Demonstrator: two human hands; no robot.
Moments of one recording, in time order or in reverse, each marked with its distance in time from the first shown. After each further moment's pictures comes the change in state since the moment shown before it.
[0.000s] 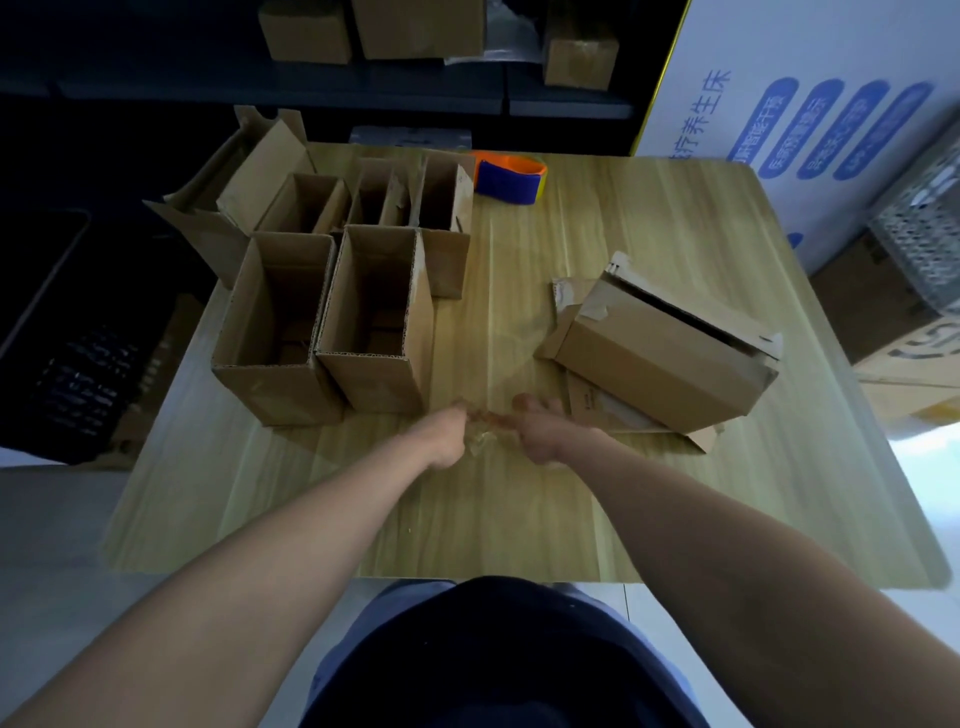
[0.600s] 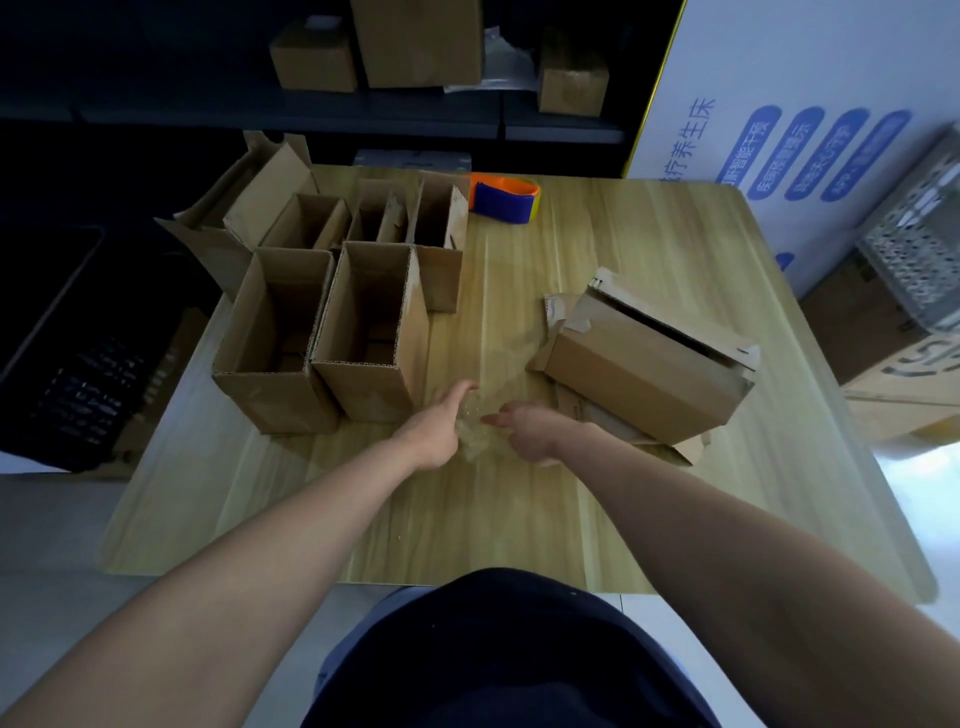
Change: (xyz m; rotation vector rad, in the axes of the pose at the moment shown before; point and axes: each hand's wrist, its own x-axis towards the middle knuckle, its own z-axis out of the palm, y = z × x) left_hand 0.002 -0.002 -0.002 -0.191 0.249 0.138; right_hand -0.019 -0.001 -0.027 -0.038 0.023 -0.084
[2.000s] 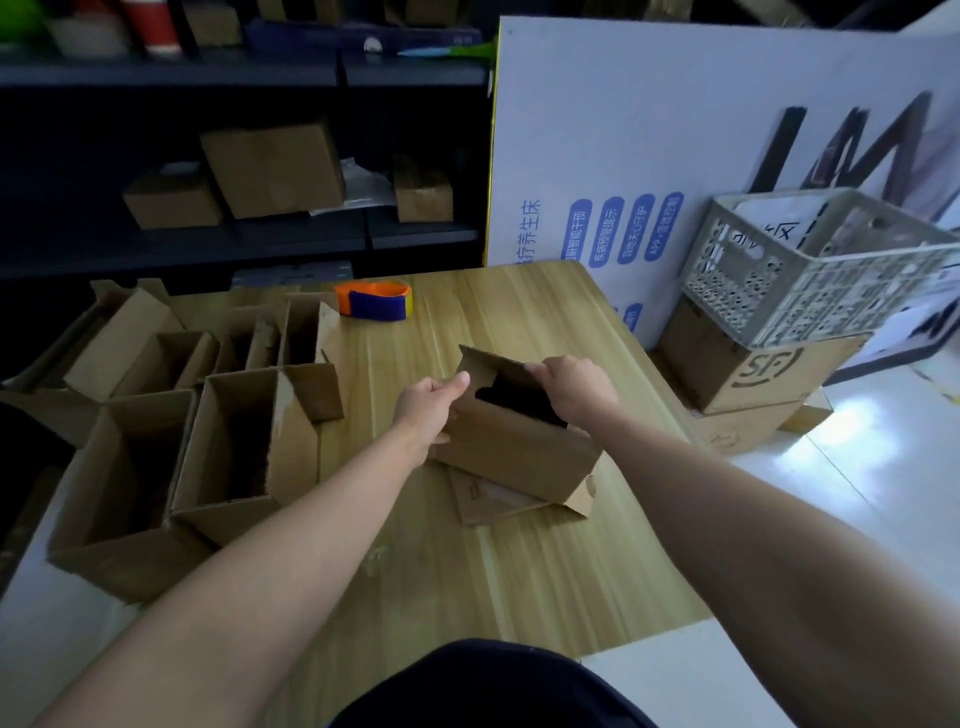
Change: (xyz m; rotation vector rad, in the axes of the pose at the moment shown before) left_hand 0.061 0.169 -0.034 -0.814 0.116 -0.087; right_hand -0.100 0.141 -0.097 0.209 0.717 0.450
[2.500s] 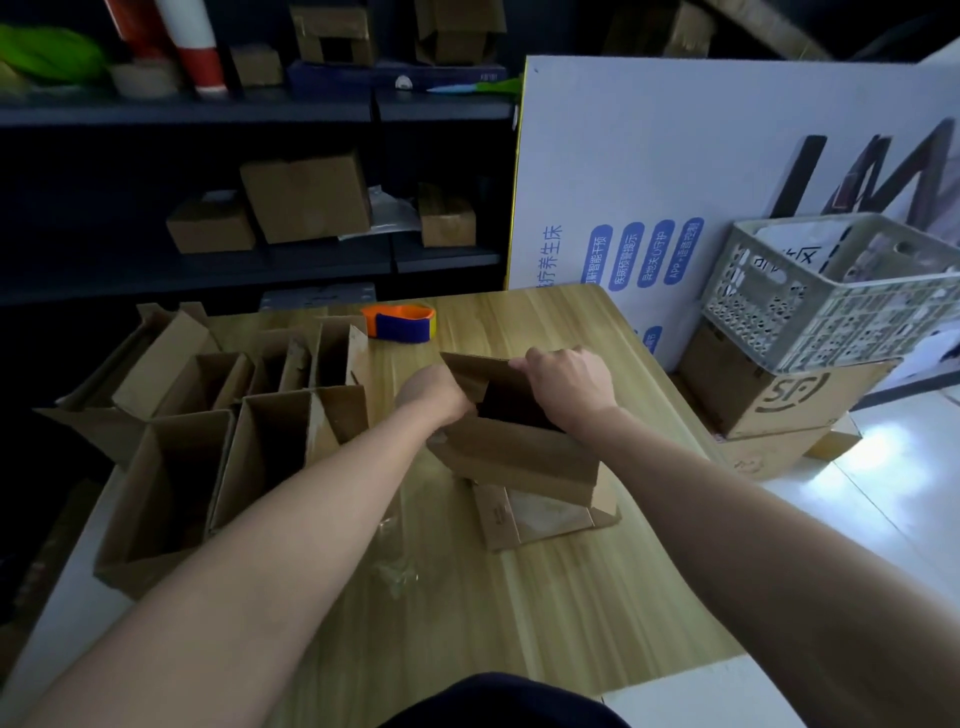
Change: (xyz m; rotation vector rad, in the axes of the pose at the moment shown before) left_hand 0.016 0.053 -0.022 0.906 0.144 0.087; right_hand 0.004 -0.052 -0.024 -0.328 0.383 -0.349
